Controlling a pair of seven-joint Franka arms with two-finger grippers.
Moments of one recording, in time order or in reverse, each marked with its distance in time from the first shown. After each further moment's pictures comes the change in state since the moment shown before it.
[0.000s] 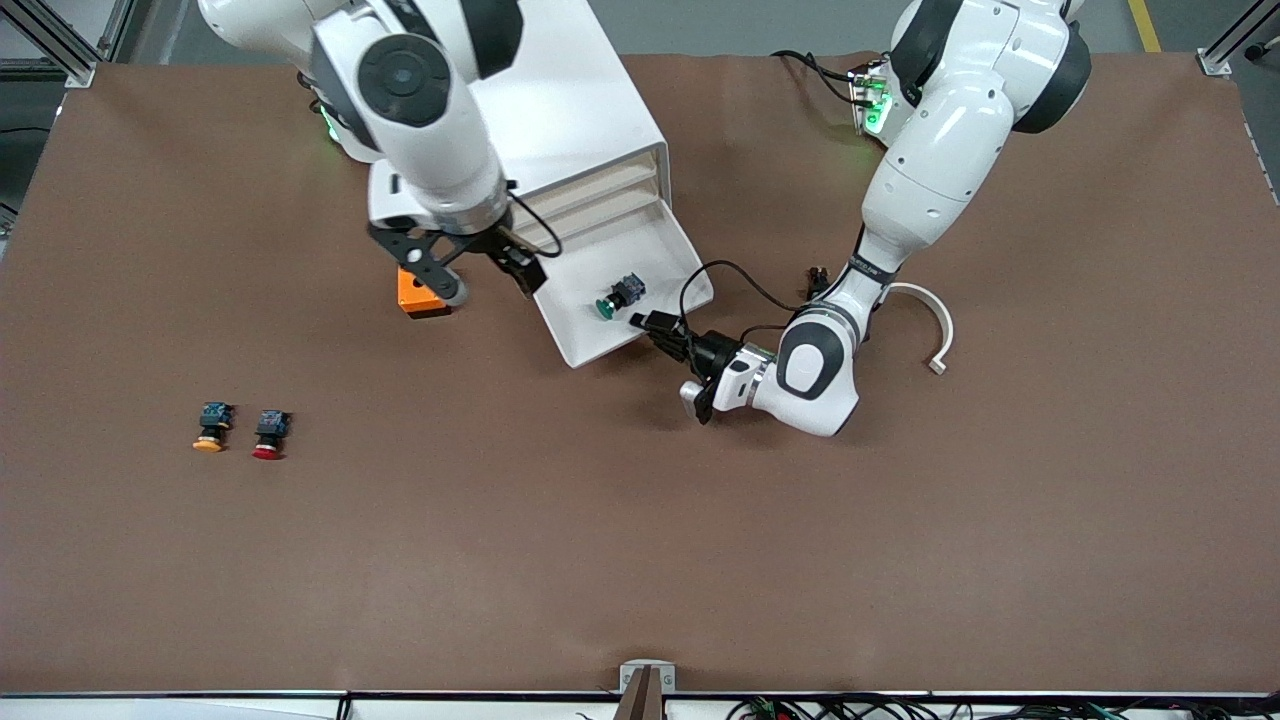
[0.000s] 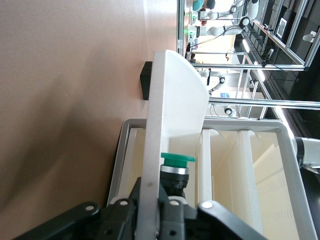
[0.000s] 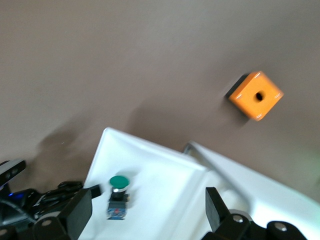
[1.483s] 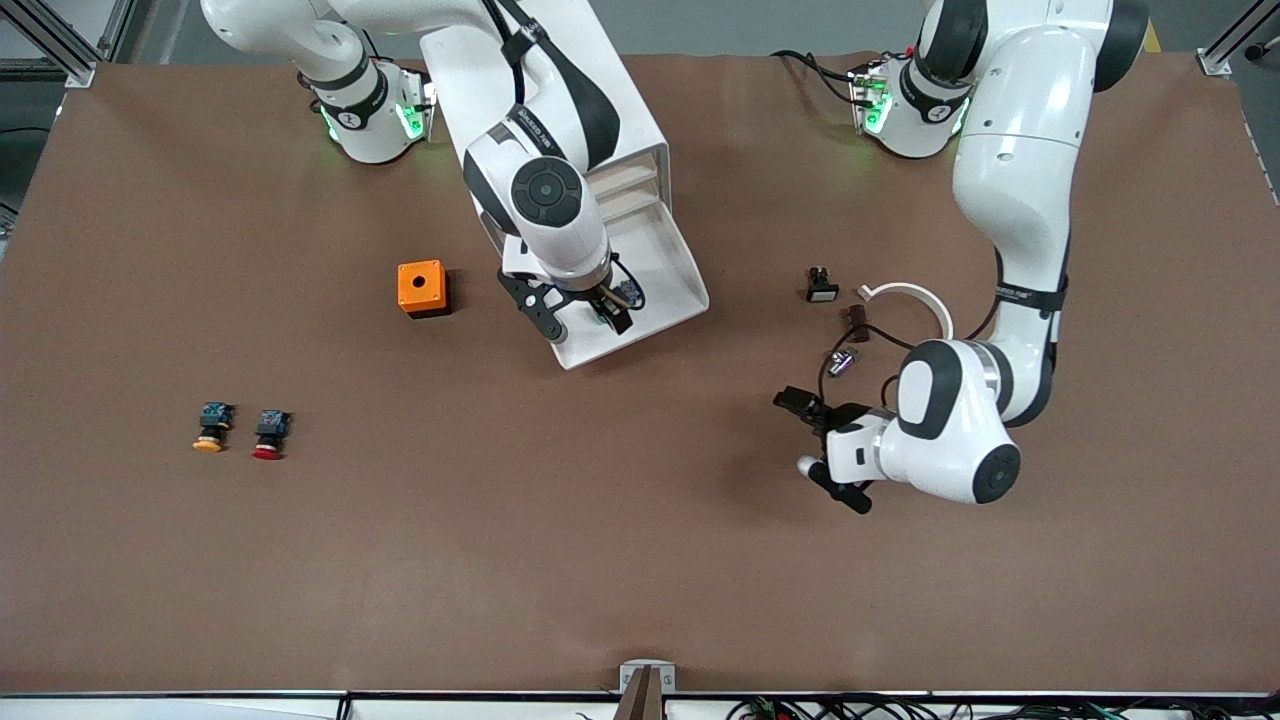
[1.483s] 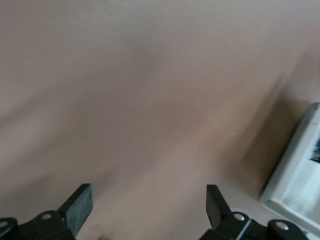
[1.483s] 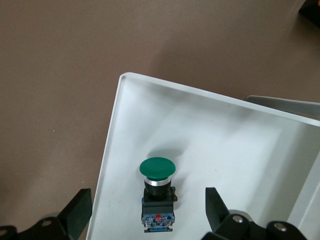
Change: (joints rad) left arm 0.017 -0.113 0.304 0.237 0.752 0.006 -0.325; right arm 0.088 0.249 -0.005 -0.037 0.123 0.286 0.159
